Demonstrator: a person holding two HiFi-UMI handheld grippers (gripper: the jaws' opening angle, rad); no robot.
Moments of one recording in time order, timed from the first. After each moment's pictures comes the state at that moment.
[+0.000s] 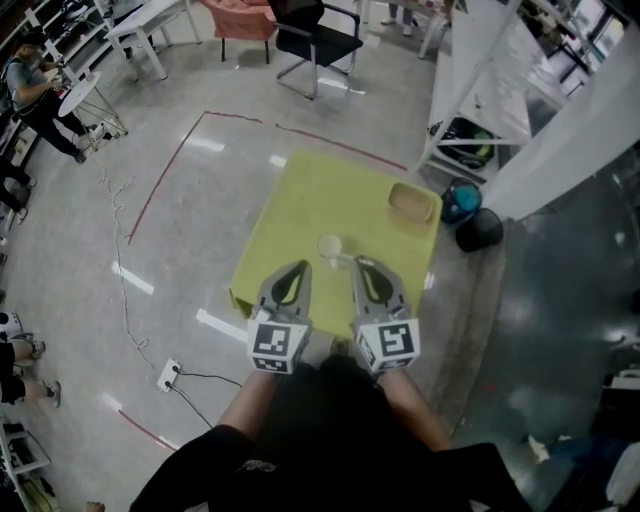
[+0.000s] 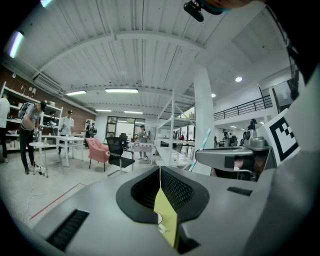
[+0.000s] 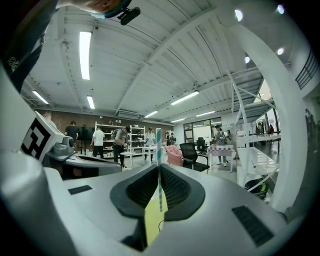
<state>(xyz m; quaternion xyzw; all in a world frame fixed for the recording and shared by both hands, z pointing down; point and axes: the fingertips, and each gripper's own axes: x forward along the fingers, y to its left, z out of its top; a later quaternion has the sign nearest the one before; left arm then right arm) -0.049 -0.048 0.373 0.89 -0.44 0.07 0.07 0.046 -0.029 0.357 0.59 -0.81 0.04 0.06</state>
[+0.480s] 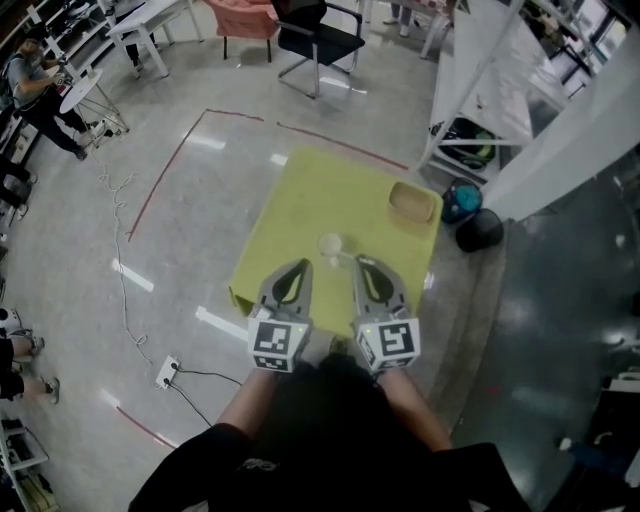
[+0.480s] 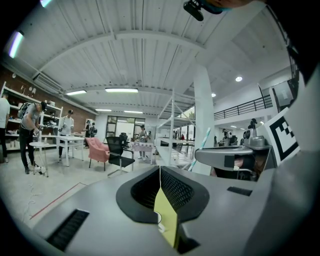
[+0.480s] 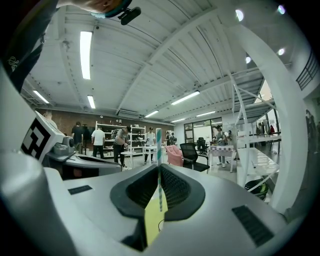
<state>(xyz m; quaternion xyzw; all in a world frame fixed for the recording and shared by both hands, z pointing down) -0.047 -0.046 0.374 0.89 -0.44 0.07 0.07 0.046 -0.028 0.356 0.58 -0.81 0.04 0.06</state>
